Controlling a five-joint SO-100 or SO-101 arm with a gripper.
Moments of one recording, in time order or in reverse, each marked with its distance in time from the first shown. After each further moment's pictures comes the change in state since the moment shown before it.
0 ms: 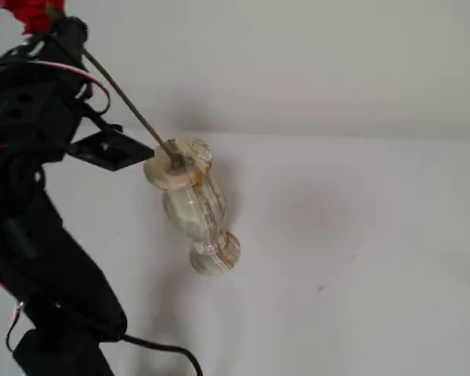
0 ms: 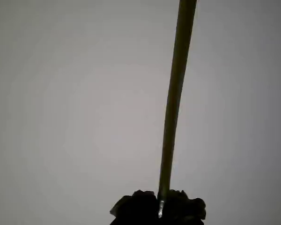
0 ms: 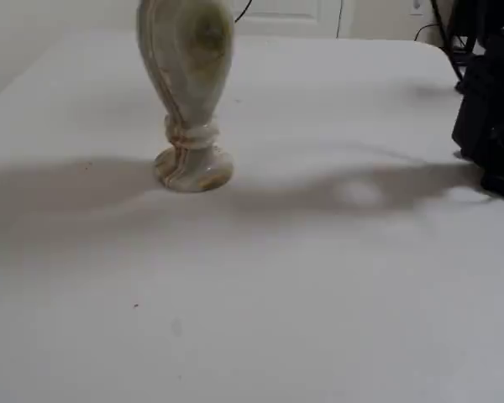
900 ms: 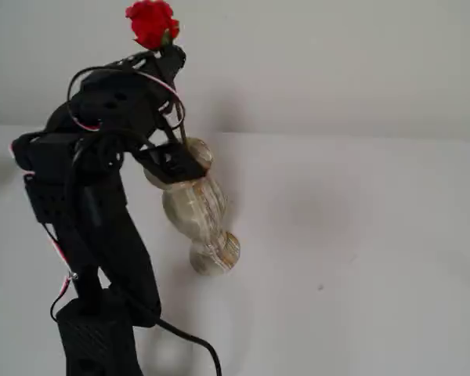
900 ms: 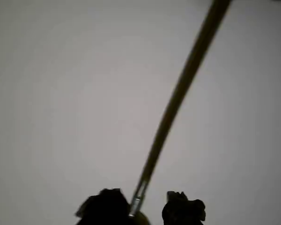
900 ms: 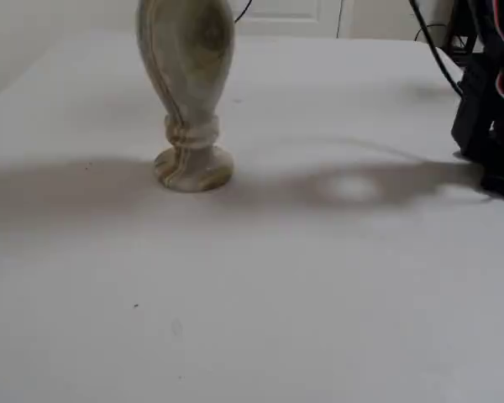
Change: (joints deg) arm 8.4 -12.7 -5.5 4.5 3.0
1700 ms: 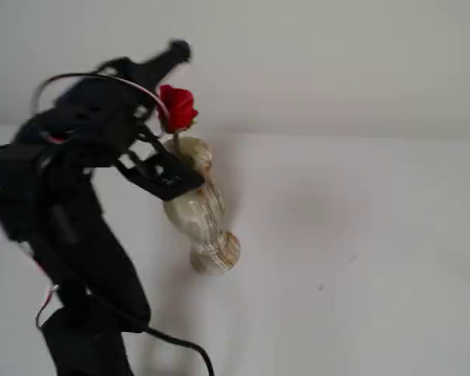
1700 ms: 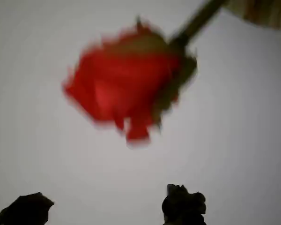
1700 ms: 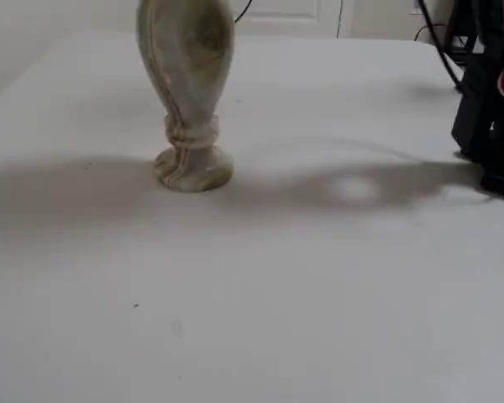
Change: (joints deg) arm -3.5 8.4 -2.0 10.7 -19.7
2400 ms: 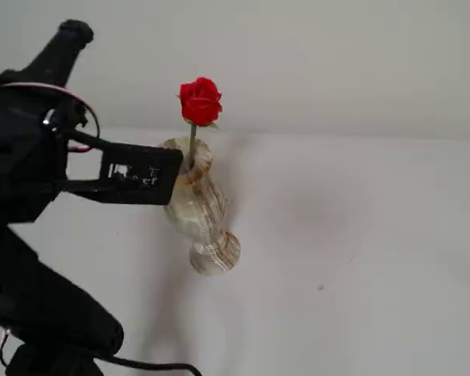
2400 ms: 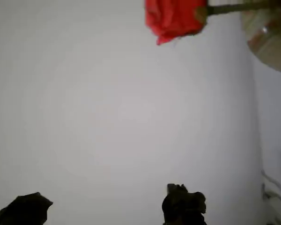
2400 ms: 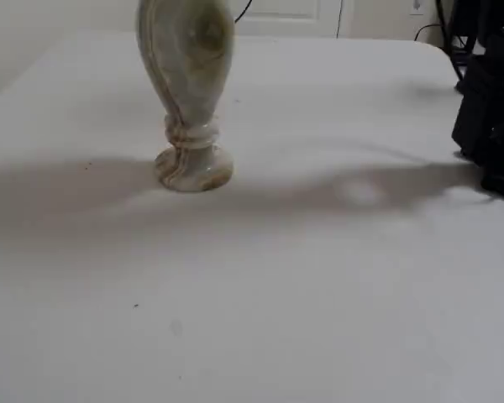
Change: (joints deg) arm -2.3 13.3 -0.4 11.7 -30.7
